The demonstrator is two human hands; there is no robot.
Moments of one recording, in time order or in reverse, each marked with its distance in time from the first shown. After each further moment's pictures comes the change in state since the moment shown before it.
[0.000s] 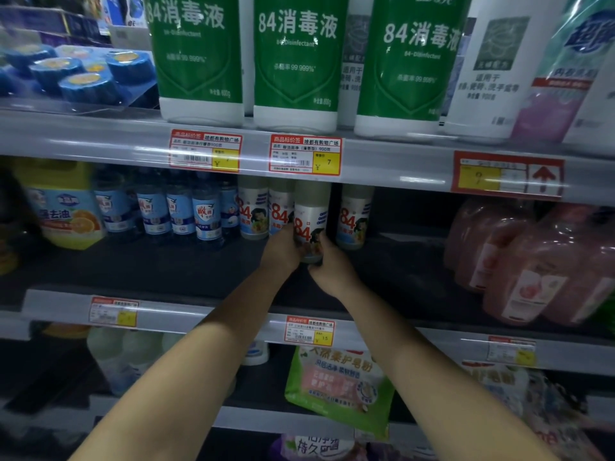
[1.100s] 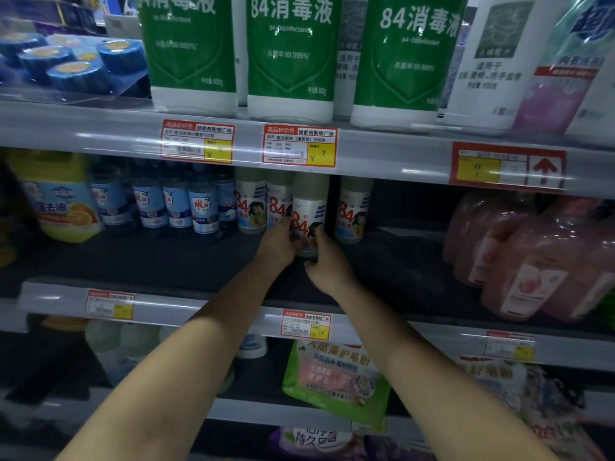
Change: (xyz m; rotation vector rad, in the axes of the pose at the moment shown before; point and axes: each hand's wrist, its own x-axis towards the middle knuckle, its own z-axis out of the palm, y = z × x) left_hand 0.002 -0.004 -0.002 -0.027 0.006 0.071; right_hand -0.003 -0.001 0.002 -0.098 0.021 -0.018
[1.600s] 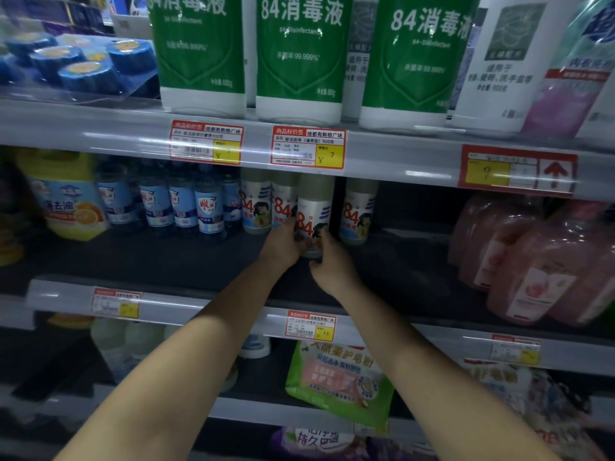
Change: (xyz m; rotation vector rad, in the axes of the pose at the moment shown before) left_hand -0.003 0.004 -0.004 -0.017 -0.026 -0.011; right_hand 0.001 -0.001 0.002 0.008 0.022 0.016
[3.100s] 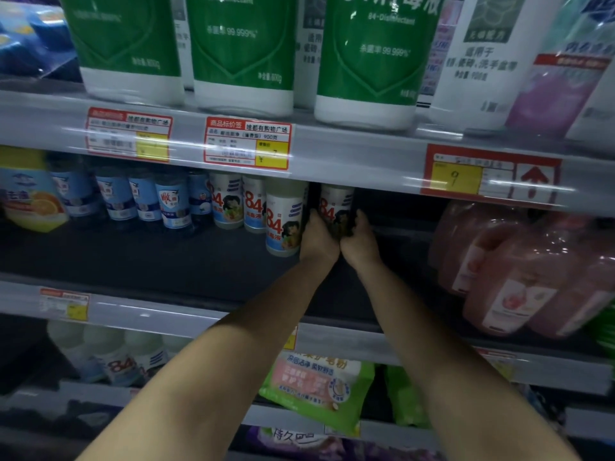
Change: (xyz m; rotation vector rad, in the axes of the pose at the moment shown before) left_hand 0.031 0.065 0.102 -0.163 0.156 -0.211; right_hand 0.055 0.069 -0.063 0.339 0.163 0.127
